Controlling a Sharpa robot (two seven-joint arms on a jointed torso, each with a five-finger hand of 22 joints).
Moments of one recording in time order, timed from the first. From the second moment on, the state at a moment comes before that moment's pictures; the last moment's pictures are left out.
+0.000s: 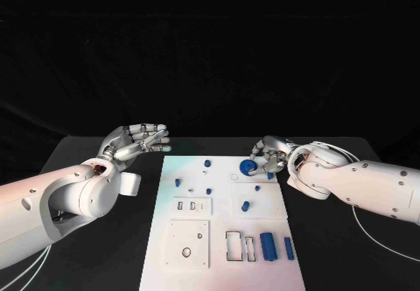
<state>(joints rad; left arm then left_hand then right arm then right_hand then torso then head) 1.22 -0.97 -0.01 1.64 -0.04 -0.38 0.43 1.54 -0.17 0.27 0.27 0.15 0.84 0.22 0.26 0.17 1.00 0.18 0.08 0.06 0.92 0.14 0.26 0.21 0.17 0.94 0.23 0.41 0.16 1.31 -0.84 -0.15 1.45 -1.27 -0.33 -0.23 1.43 -0.21 0.03 0.28 0.13 0.86 0.15 0.30 0.45 1.47 0.07 1.50 1.31 1.46 -0.01 1.55 1.31 0.04 1.47 0.10 1.50 1.31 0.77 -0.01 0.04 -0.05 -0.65</state>
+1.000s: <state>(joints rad) 1.22 -0.97 -0.01 1.65 -0.04 -0.38 0.43 1.54 -0.17 0.27 0.27 0.15 0.84 0.22 0.26 0.17 1.00 0.18 0.08 0.06 0.92 0.14 0.26 0.22 0.17 0.94 0.23 0.41 0.16 1.30 -0.80 -0.15 1.41 -1.25 -0.33 -0.23 1.45 -0.17 0.06 0.28 0.13 0.88 0.14 0.31 0.45 1.46 0.07 1.52 1.31 1.46 -0.01 1.55 1.31 0.04 1.47 0.10 1.50 1.31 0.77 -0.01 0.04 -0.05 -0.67</state>
